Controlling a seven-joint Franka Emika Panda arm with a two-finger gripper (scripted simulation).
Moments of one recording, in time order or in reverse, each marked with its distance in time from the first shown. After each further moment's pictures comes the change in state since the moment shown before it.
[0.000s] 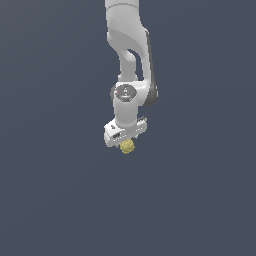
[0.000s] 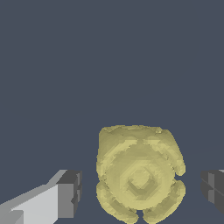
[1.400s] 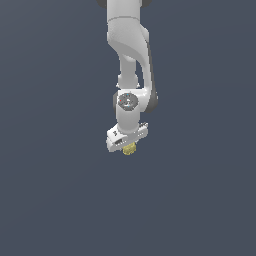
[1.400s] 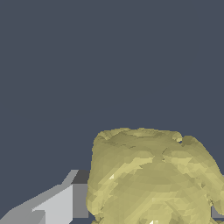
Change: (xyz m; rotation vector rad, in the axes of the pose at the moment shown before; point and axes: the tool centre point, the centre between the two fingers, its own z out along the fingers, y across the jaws) arm 0.011 -0.002 0.028 0.000 -0.001 -0.001
